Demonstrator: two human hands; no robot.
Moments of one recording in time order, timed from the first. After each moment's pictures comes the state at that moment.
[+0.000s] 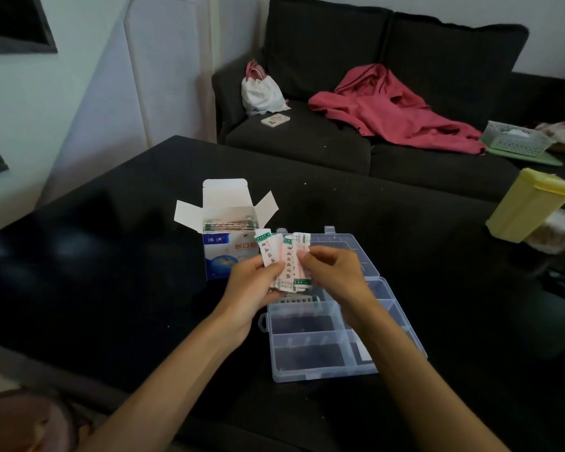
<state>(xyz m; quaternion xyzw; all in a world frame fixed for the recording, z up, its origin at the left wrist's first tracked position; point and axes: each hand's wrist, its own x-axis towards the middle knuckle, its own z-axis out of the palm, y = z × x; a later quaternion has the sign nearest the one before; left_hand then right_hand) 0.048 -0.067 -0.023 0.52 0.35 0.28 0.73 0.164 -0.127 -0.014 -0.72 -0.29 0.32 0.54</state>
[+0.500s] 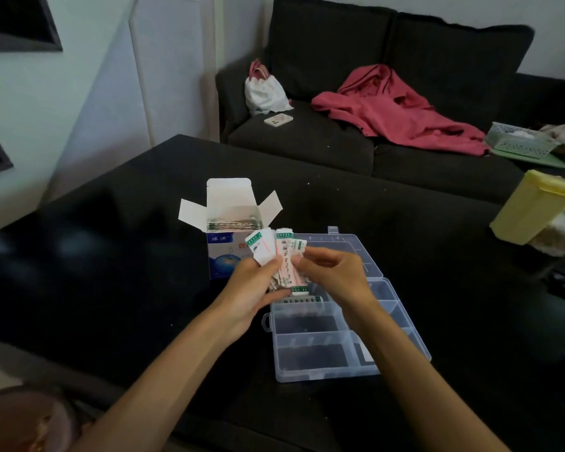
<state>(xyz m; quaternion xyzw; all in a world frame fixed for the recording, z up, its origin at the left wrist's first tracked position) 0.044 -0.060 -0.020 0.49 0.33 0.26 0.77 0.162 -0.129 -0.016 -0.69 -0.29 0.33 0.57</state>
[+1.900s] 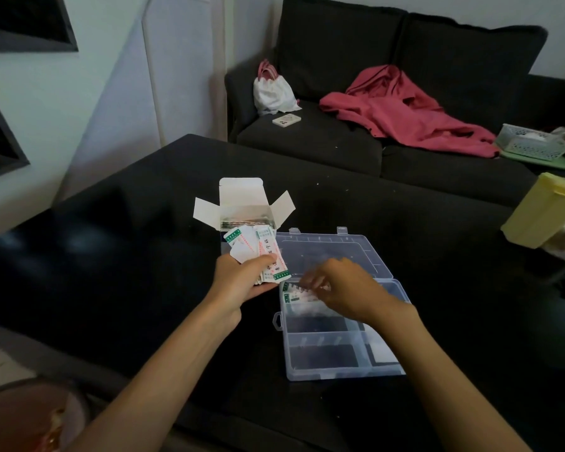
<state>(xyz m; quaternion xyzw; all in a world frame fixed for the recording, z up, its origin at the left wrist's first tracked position) 0.027 -0.040 -0.026 0.44 0.39 0.34 0.74 0.183 -0.120 -0.032 -0.77 -0.62 0.13 0.11</state>
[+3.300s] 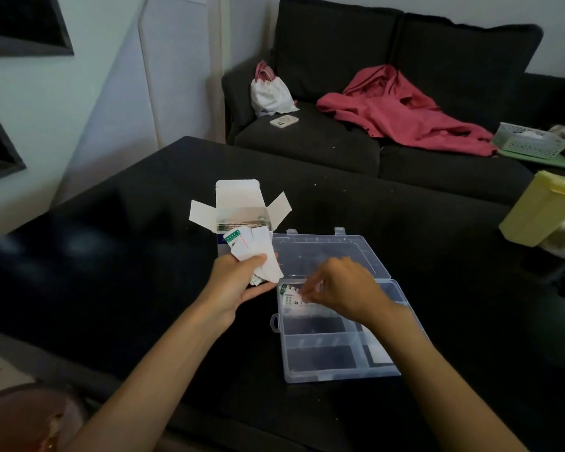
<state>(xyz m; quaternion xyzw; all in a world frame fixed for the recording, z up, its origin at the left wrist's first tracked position) 0.027 -0.035 -0.027 0.45 0.36 0.31 0.76 0.185 -0.123 -0.032 -0.76 -0.62 0.10 0.14</state>
